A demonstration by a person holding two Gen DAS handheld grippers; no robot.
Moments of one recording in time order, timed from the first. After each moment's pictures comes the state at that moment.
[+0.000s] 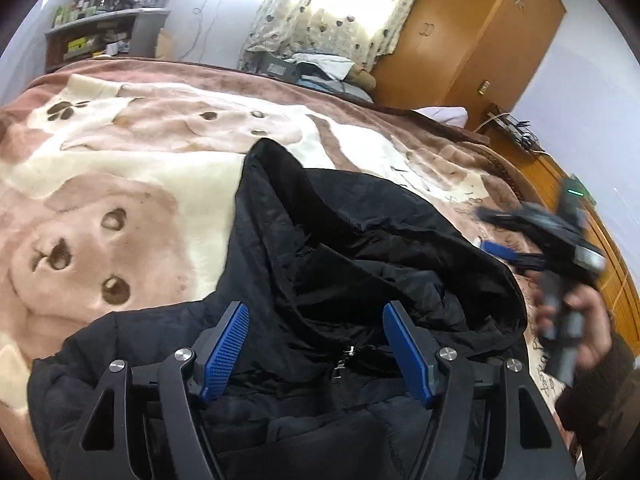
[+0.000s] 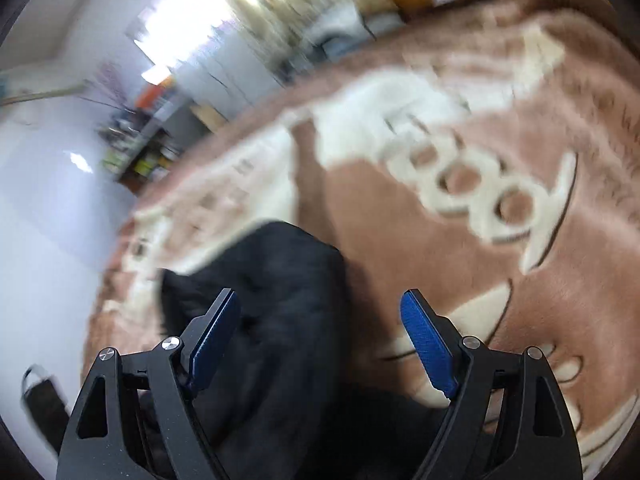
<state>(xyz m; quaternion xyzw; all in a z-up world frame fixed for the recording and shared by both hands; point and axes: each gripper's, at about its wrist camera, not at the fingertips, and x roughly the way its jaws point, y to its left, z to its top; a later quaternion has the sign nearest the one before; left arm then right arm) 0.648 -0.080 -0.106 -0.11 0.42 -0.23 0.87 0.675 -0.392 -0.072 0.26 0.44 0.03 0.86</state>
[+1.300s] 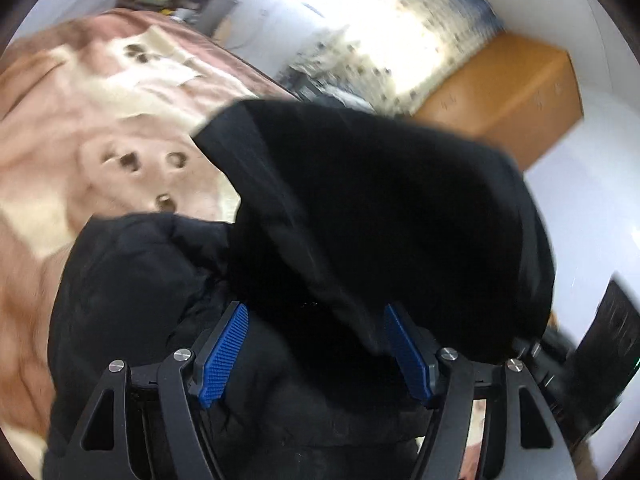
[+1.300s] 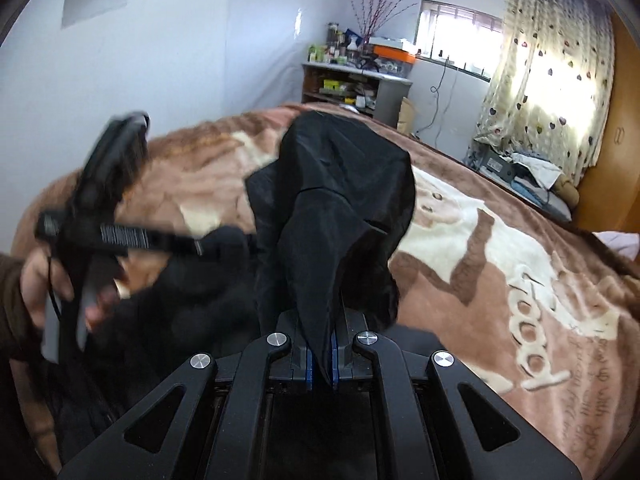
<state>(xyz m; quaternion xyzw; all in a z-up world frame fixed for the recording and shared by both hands) 0.526 0.008 -0.072 -0.31 0.39 -0.19 0.85 0.471 -0.193 0.024 -0.17 0.32 0.27 0.89</state>
